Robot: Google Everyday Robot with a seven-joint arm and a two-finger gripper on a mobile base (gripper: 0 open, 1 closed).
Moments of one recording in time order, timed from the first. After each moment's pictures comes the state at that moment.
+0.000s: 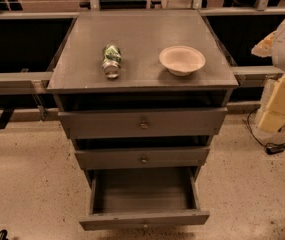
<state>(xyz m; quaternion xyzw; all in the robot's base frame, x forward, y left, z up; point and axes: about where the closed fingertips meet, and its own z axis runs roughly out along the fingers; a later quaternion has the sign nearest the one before) 0.438 -0.216 0.978 -0.60 0.78 -0.04 0.16</state>
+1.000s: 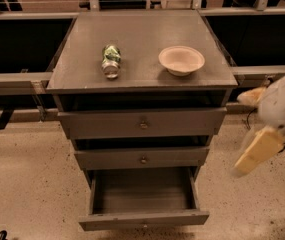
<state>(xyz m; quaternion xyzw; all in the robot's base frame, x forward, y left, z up) 0.425 -0.205 0.889 -0.56 0.79 0.08 0.23</state>
